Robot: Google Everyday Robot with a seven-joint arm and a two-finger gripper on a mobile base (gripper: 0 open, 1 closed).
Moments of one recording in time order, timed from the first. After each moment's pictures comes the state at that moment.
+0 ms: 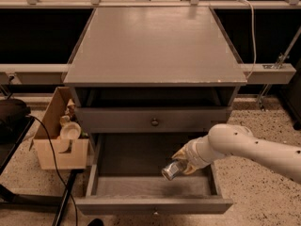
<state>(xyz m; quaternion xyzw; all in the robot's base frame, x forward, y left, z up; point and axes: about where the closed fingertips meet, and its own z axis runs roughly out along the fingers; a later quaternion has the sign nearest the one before) 0.522 -0.112 0.522 -0.89 0.37 -0.01 0.26</state>
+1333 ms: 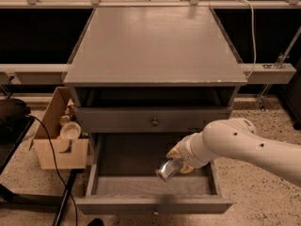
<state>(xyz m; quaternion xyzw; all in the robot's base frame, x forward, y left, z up) 0.490 -0.086 0.597 -0.91 0.33 -0.05 0.24</state>
